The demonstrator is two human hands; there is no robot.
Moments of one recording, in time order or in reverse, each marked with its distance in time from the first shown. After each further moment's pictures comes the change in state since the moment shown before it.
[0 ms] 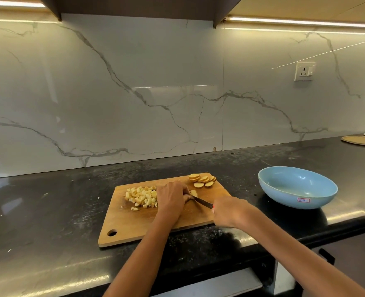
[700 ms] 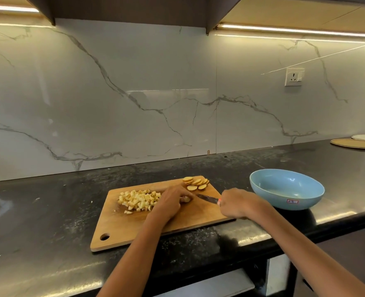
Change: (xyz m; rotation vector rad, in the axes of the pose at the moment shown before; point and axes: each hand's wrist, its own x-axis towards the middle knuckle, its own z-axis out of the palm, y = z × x) left_hand 0.006 0.000 0.001 -0.167 -0.224 0.219; right_hand -0.005 0.032 -0.021 -0.032 0.091 -0.007
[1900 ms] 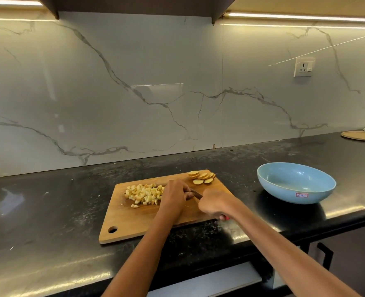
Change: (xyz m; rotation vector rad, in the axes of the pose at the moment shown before) left_hand -0.002 0.002 0.007 -0.099 0.184 -0.209; right_hand 0.007 -0.054 0.011 0.352 -0.162 0.114
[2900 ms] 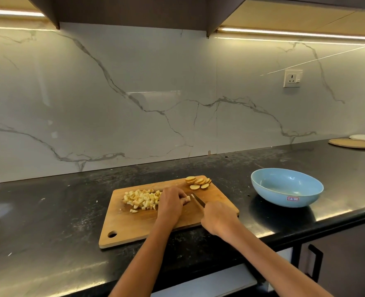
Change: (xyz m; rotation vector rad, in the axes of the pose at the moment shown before) left_hand -0.012 0.000 0.001 -0.054 0.129 -0.021; right_hand -0.008 0.012 0.027 -0.175 0.279 -0.003
